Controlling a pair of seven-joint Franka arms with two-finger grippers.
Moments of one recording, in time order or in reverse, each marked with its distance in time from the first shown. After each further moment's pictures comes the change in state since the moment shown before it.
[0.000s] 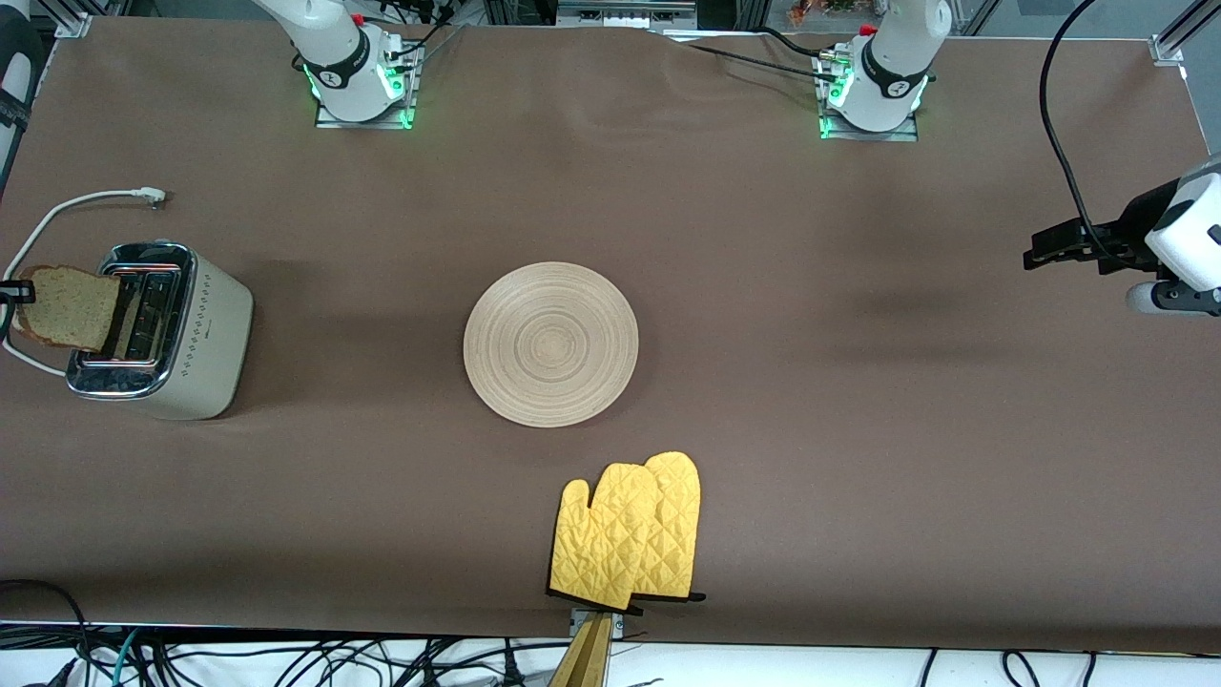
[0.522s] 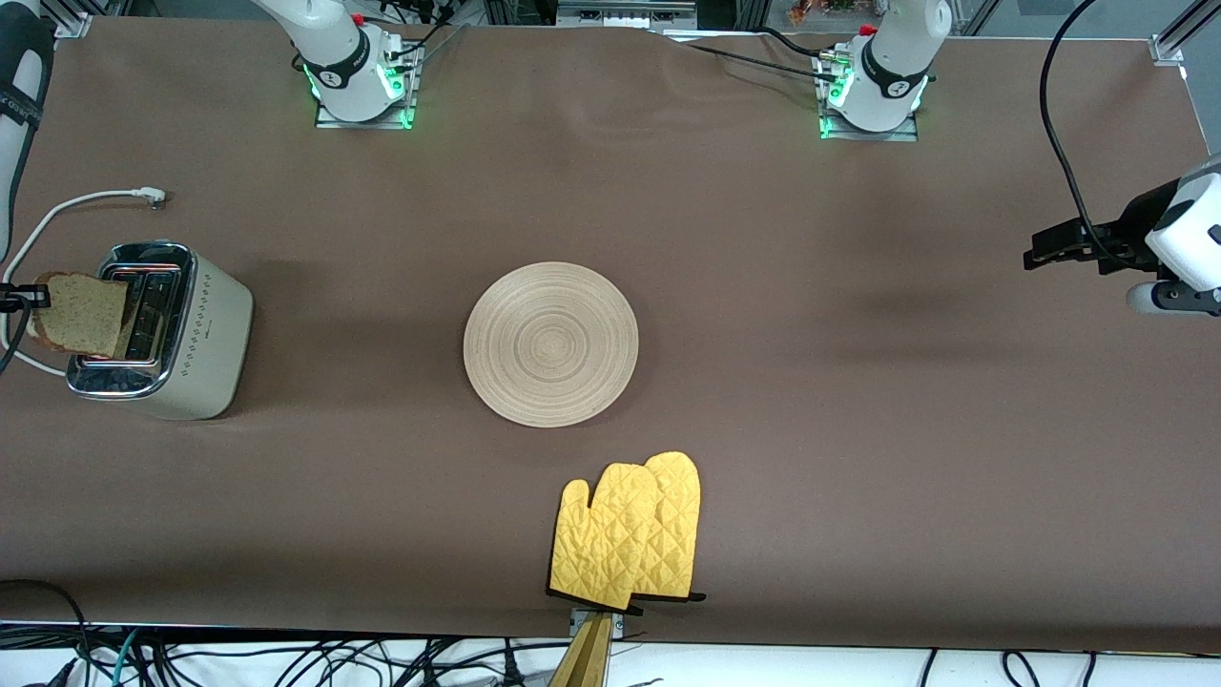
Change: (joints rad) left arm 0.000 0.000 0.000 0.000 0.000 0.000 0.000; right arm 0.020 0.000 0.000 0.003 0.023 -0.002 0.001
